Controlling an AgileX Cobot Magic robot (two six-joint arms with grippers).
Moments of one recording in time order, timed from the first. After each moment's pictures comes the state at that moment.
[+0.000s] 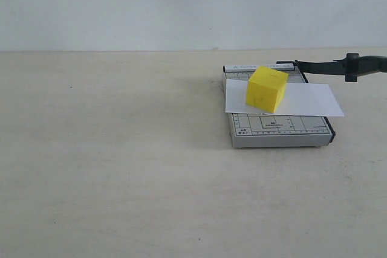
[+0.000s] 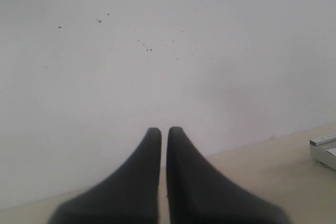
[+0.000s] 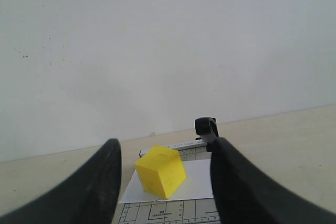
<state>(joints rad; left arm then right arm) -0.28 0.01 0.00 0.16 -0.12 0.05 0.10 0.00 -0.19 0.24 0.22 0.04</state>
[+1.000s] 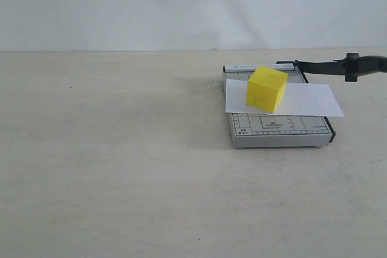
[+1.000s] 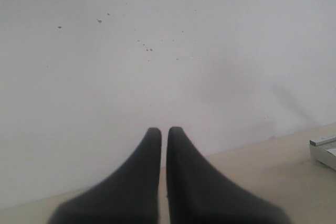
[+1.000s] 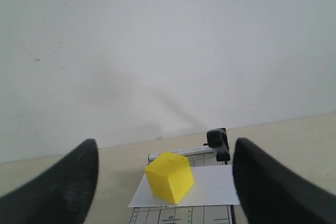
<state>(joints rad) -0.28 0.01 0.00 0.16 -0.12 0.05 0.10 0.03 -0.28 0.27 0.29 0.00</state>
